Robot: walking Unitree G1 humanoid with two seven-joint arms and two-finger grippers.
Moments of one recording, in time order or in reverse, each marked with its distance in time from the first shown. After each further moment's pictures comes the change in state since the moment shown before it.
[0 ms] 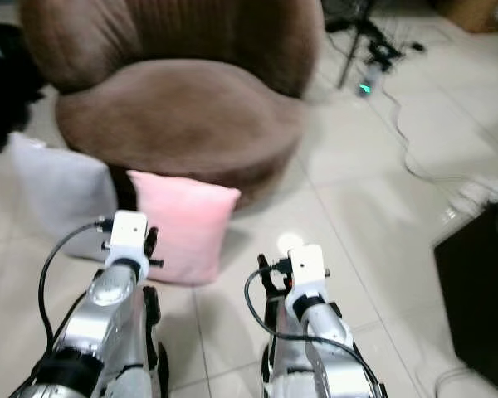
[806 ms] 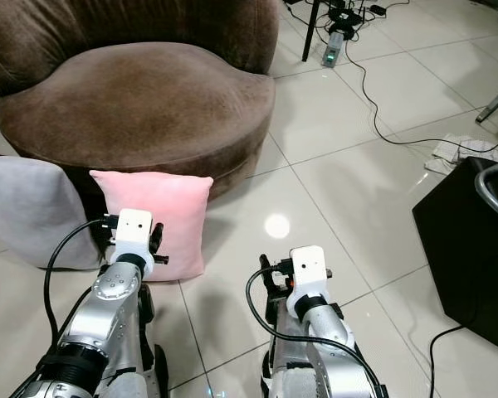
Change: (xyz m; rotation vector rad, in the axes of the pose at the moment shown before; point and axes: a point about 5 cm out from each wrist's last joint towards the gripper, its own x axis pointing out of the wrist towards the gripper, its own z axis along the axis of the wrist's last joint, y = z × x) left arm 0.003 -0.005 0.009 -0.006 -0.025 -0.016; right arm -0.002 -0.001 -0.001 -0.003 0.004 -0.013
